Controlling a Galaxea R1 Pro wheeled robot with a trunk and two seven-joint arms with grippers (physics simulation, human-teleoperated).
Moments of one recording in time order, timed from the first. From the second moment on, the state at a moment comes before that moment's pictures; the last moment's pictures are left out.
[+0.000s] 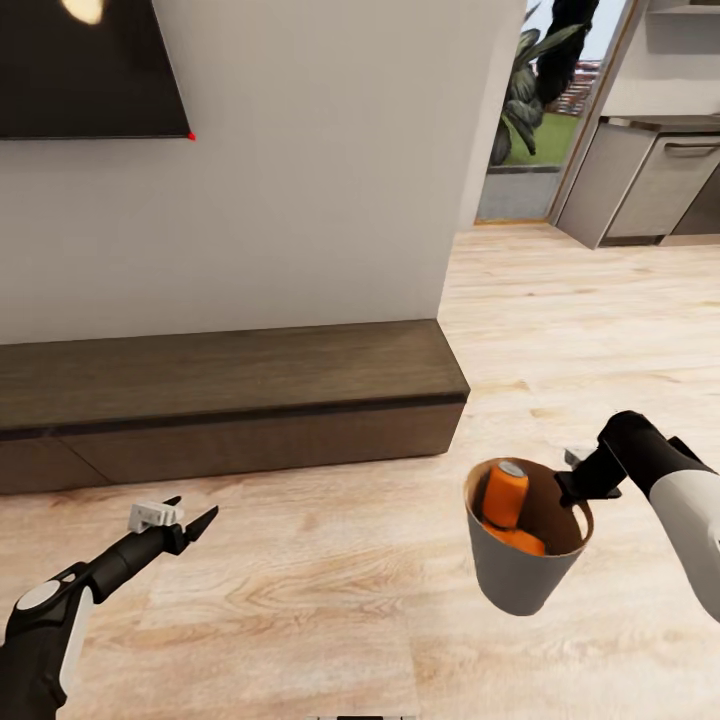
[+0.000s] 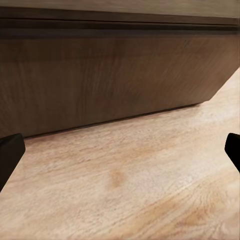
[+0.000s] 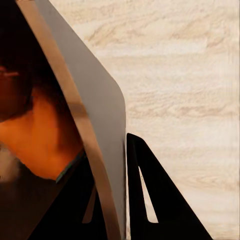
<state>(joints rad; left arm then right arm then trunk) -0.37 0.12 0.48 -1.19 -0.07 0.14 -0.85 -1.16 -0.38 -0.01 -0.37 0.67 1.03 0.95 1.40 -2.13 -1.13</state>
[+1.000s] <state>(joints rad) -0.37 0.12 0.48 -1.17 -0.08 0.12 -0.82 -1.15 -0.43 -0.02 -0.39 0.66 0.99 0.99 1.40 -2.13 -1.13</state>
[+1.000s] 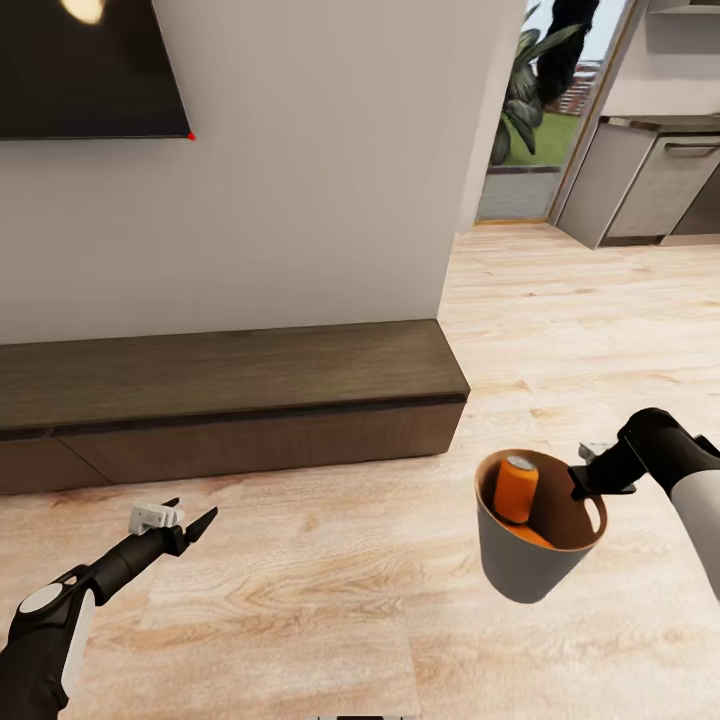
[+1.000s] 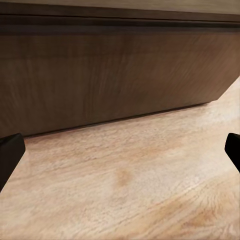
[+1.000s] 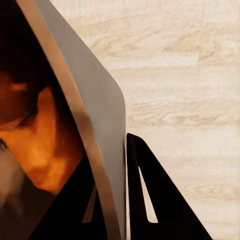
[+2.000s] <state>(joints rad) -0.37 0.12 0.48 -1.16 -0.08 0.12 -0.82 -1.15 -0.44 -0.02 -0.49 0.65 0.92 0.94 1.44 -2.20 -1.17</state>
